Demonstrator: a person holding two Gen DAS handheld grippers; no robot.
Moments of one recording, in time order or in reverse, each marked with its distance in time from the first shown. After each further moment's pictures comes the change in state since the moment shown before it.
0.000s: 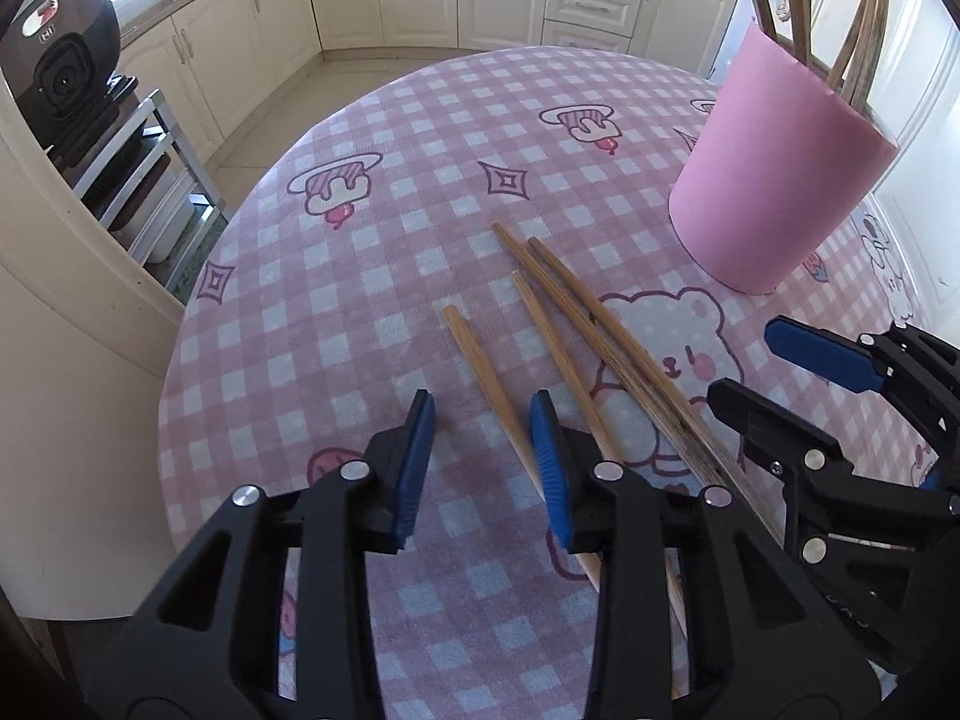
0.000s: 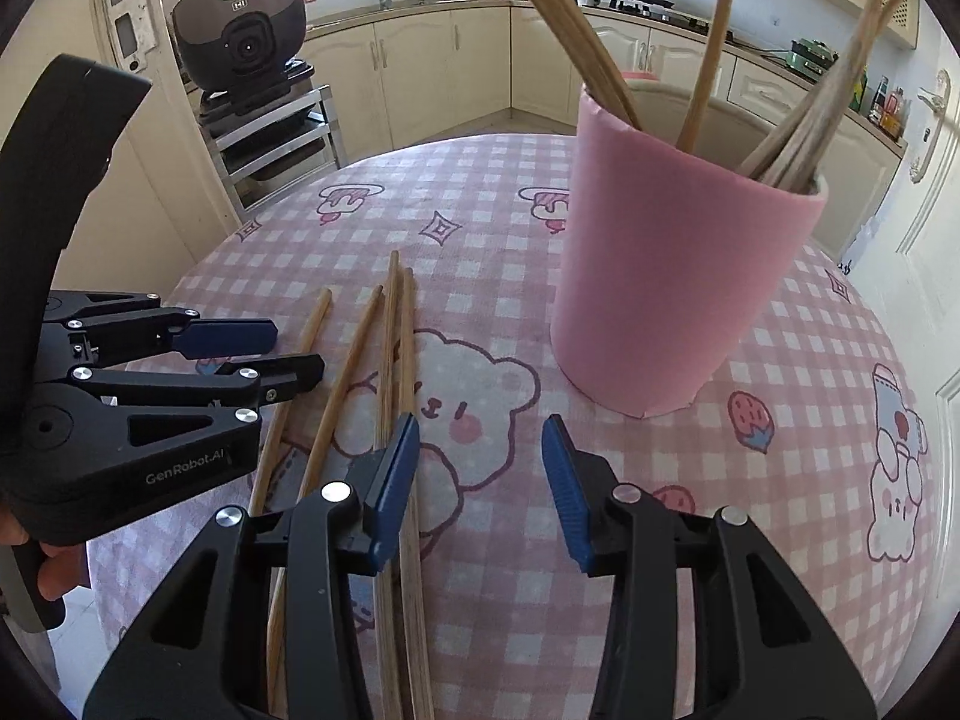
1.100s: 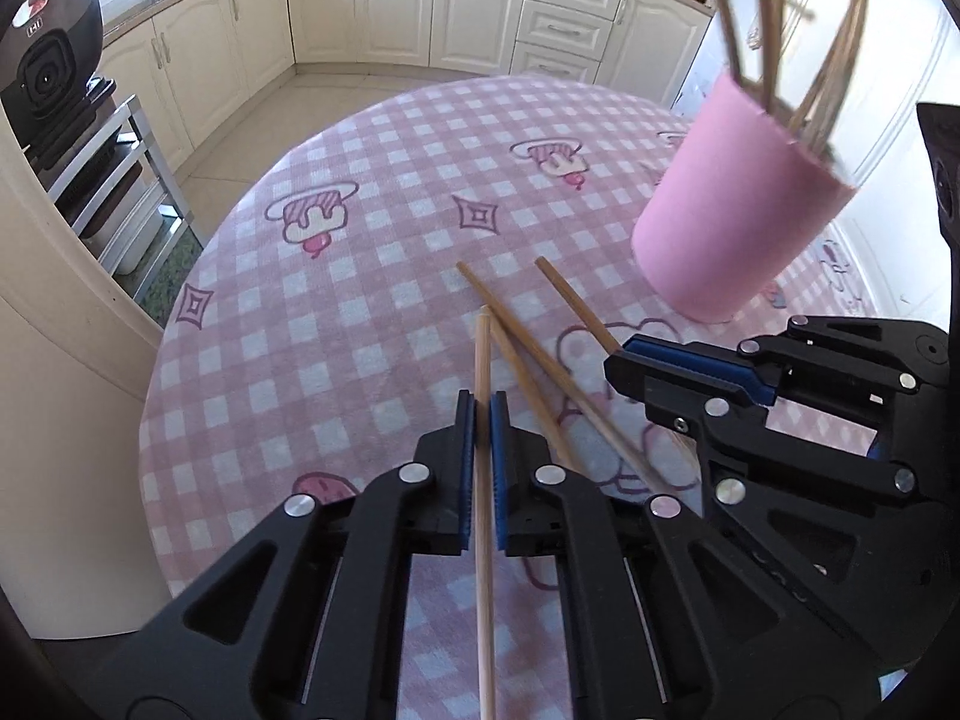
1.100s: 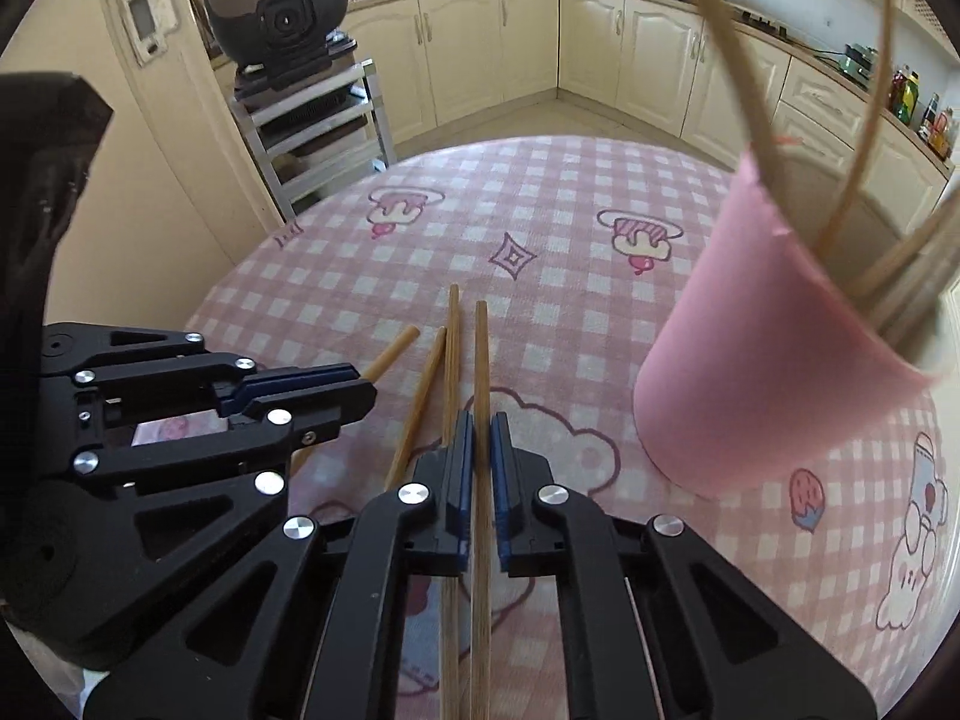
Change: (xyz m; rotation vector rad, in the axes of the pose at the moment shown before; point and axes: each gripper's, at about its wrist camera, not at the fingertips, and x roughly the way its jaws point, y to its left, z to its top) left arm -0.013 0.000 0.005 -0.007 -0.064 -0.104; right arm 0.018 0.023 0.035 -0.052 0.060 0.084
